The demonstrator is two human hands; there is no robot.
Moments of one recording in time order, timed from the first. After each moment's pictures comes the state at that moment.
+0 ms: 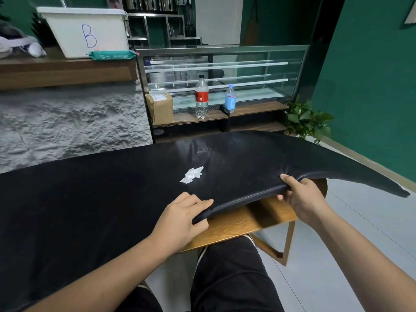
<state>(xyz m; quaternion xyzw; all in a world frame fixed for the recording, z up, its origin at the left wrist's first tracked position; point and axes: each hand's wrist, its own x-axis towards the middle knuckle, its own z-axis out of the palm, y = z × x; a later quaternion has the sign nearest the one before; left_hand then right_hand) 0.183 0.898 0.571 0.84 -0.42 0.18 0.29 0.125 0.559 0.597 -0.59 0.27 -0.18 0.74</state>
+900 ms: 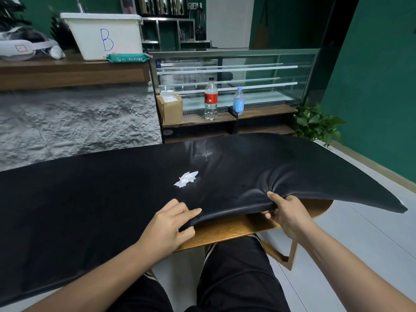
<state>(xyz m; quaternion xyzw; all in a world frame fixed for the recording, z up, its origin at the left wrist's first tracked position) 0.172 0.949 0.568 0.83 -0.44 0.17 0.29 0.126 0.603 0.560 -0.59 0.26 -0.10 0.76</state>
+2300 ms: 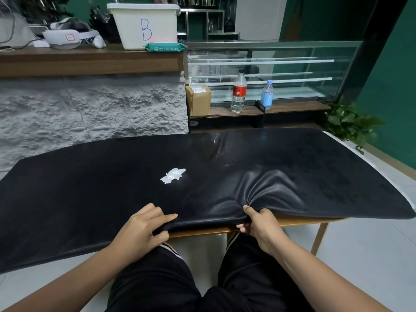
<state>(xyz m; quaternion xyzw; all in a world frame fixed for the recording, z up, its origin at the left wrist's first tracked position) 0.148 1.080 0.546 0.89 -0.36 0.13 0.24 0.146 0.737 0.501 -0.61 0.27 0.00 0.74</state>
